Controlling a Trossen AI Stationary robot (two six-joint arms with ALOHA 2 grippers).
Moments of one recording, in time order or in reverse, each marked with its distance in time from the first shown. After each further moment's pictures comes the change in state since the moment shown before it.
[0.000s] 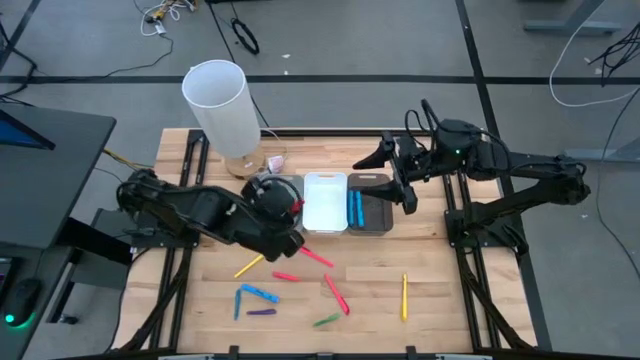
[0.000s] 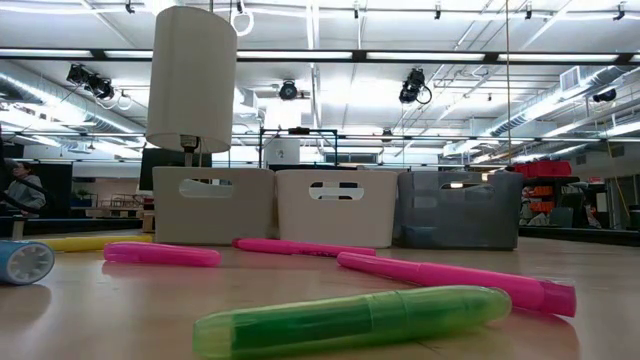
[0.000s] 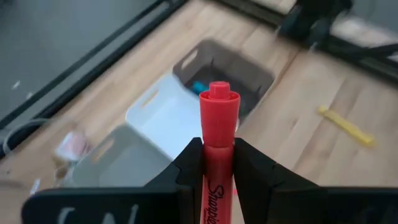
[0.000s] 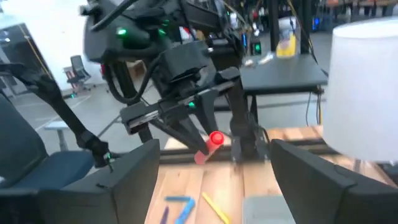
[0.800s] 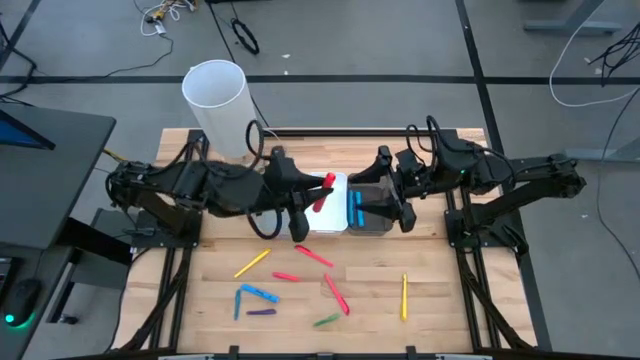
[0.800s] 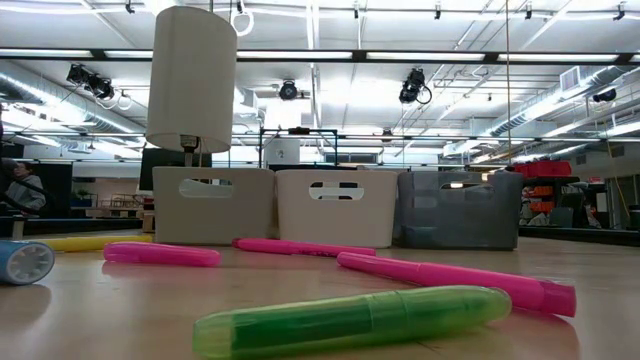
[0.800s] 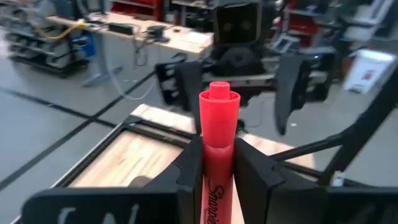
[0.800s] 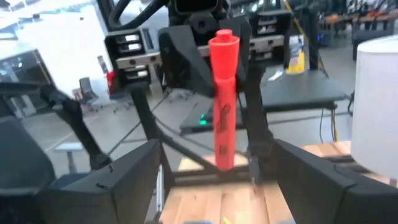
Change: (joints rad) left arm 0.103 -0.076 0.001 0.671 0.142 0.557; right arm 0.173 0.041 0.000 0.130 0.181 0.057
